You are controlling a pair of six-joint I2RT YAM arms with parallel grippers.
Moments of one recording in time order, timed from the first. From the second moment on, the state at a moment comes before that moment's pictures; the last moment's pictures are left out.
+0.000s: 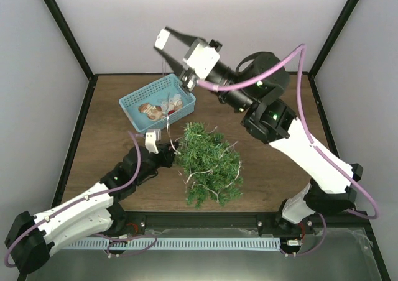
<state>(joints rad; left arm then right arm) -0.81 0.81 0.41 0.12 -0.12 -0.71 1.08 1.51 2.02 -0.04 -0.08 -0.69</state>
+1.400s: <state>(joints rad) -0.81 0.27 0.52 -0.20 0.25 -0.11 0.42 1.78 1.86 0.08 -0.52 -0.11</state>
